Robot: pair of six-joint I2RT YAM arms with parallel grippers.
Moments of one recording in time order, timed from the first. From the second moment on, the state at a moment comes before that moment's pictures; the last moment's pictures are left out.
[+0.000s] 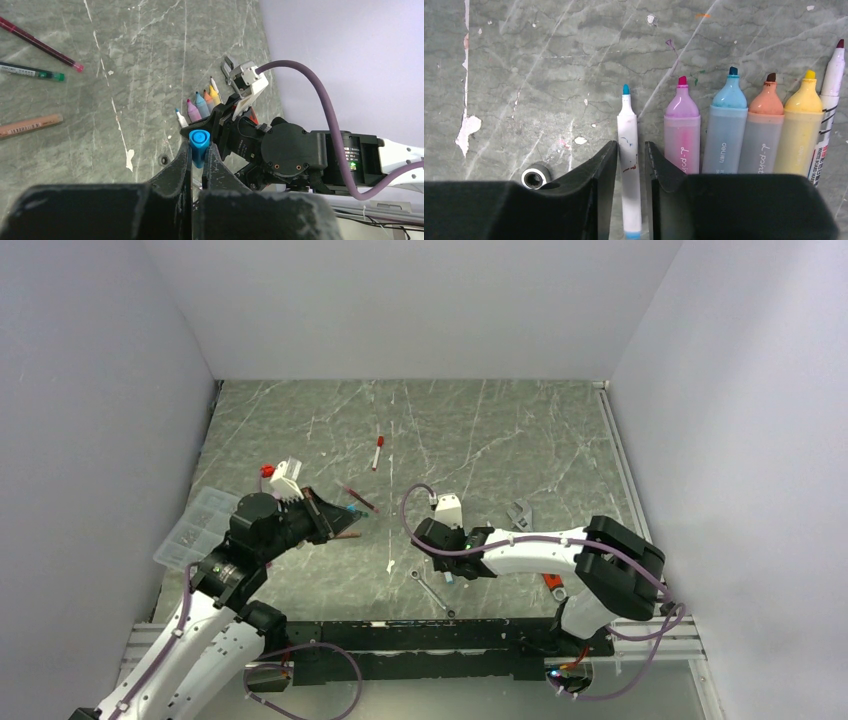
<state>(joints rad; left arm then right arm) -0.47 0.56 0.59 -0.34 0.27 -0.83 1.10 1.54 0.76 -0.31 0.47 0.79</state>
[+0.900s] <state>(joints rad) -0.47 0.59 0.58 -0.46 0.20 -0.83 1.10 1.57 0.84 -0.29 0.35 0.76</state>
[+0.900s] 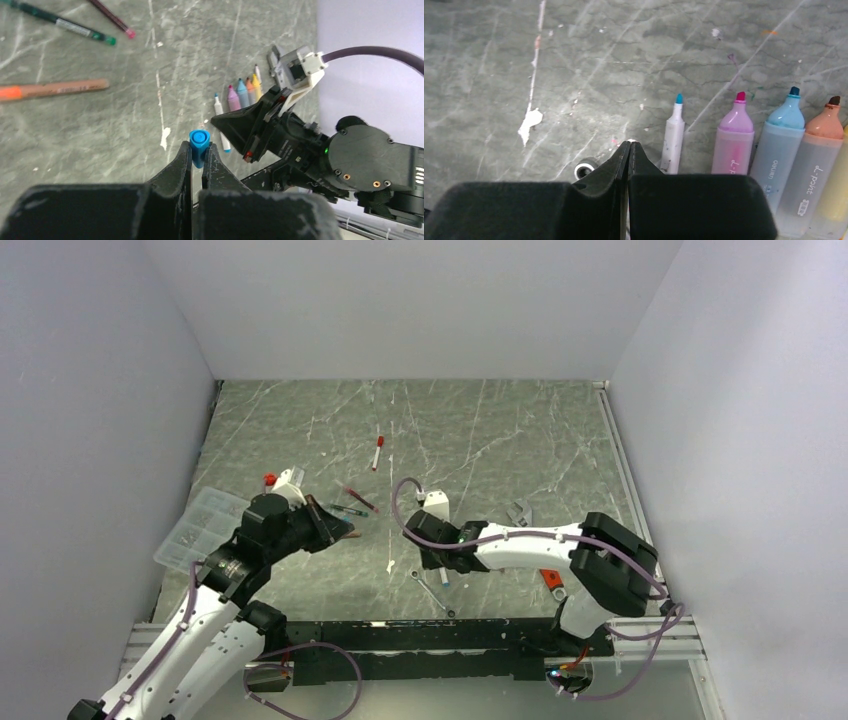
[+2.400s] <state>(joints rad) -0.46 0.82 0.54 -0.86 -0.38 -1.12 1.04 1.16 0.63 -0.03 0.14 0.68</state>
